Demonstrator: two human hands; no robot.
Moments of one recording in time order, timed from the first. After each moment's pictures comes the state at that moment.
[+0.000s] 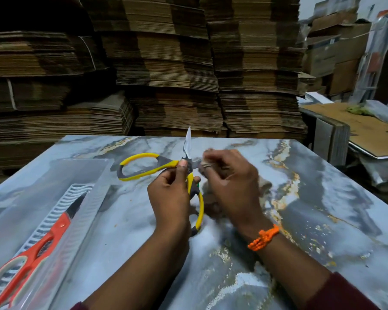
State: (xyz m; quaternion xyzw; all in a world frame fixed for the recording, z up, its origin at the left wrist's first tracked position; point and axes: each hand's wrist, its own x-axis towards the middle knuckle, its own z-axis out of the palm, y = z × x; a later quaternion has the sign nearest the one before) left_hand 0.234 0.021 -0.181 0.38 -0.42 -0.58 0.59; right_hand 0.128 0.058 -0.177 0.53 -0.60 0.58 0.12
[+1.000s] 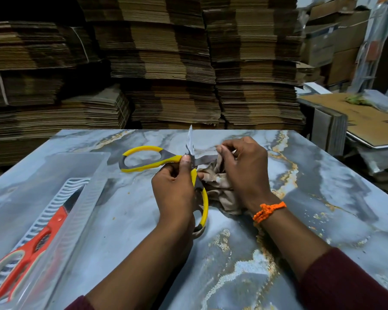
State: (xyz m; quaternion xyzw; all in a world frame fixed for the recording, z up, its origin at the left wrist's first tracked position) left_hand 0.229 0.027 -0.184 0.40 -0.44 -0.57 0.57; right_hand 0.084 0.046 -0.179 0.51 -0.68 0.48 0.20
